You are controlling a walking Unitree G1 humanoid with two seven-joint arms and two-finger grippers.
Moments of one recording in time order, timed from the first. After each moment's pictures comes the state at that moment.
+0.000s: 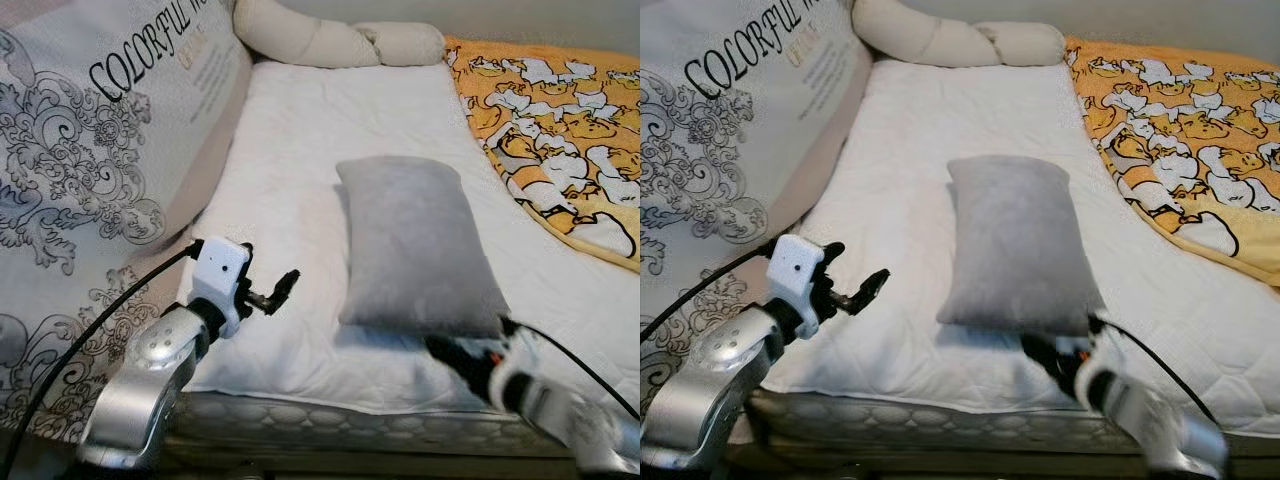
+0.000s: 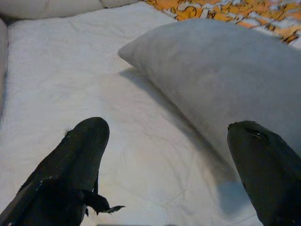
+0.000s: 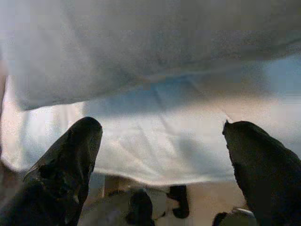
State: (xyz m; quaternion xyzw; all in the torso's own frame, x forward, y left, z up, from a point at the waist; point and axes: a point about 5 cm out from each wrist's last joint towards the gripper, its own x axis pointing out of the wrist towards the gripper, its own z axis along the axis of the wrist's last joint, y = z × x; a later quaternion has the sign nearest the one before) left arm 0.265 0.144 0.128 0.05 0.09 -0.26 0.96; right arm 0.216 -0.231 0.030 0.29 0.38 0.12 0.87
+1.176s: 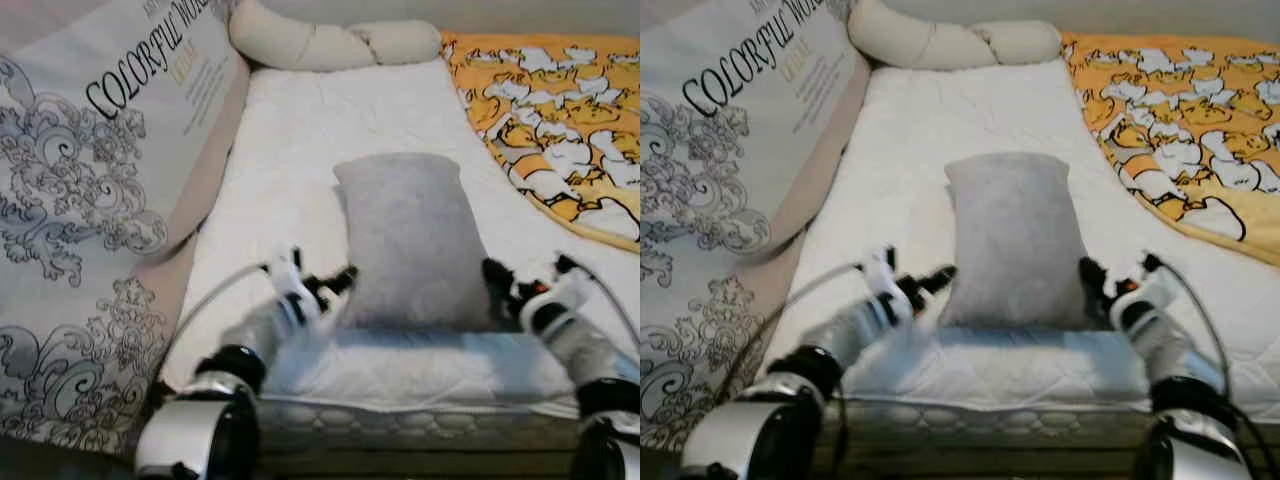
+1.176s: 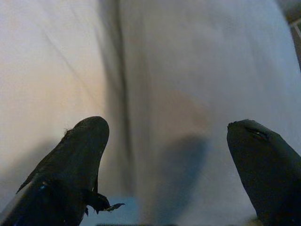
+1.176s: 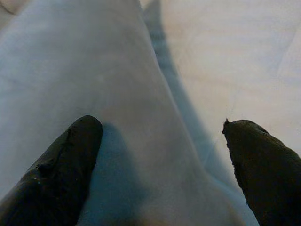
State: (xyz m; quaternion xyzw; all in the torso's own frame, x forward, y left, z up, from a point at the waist) left arm 0.320 0.057 0.037 -0.33 0.29 -0.22 0.87; right arm 0.303 -0.276 0.051 0.29 0.21 -0.05 0.93
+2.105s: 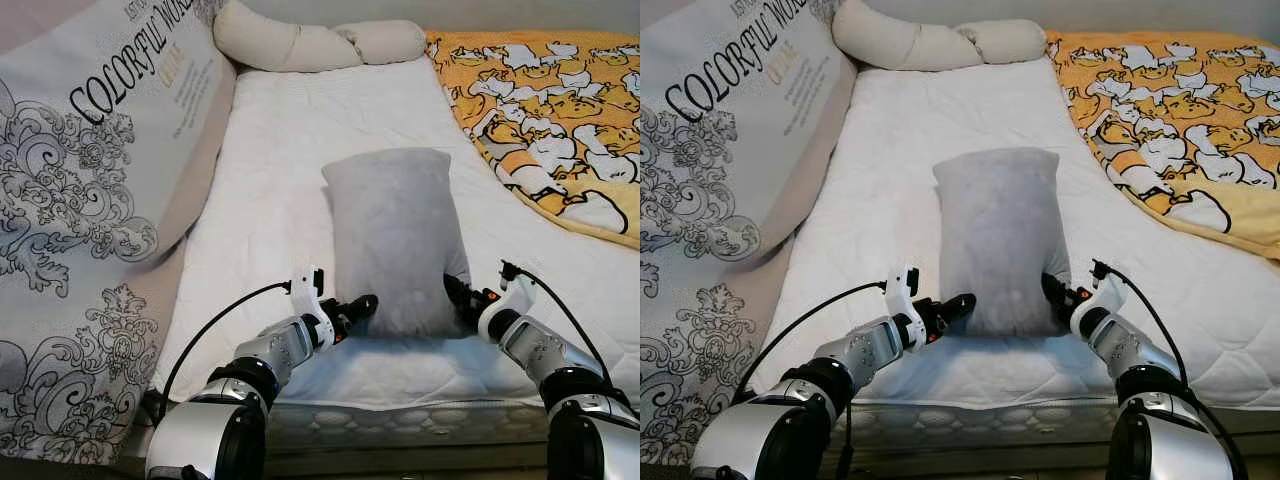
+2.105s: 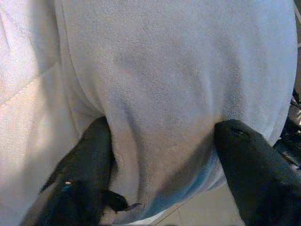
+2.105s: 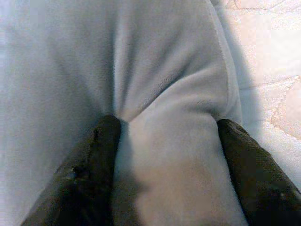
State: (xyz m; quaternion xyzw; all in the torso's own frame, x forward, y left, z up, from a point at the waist) left arm 0.302 0.040 0.023 -0.31 0.32 -0.28 0.85; right arm 0.306 -0.233 0.030 0.30 0.27 0.05 0.91
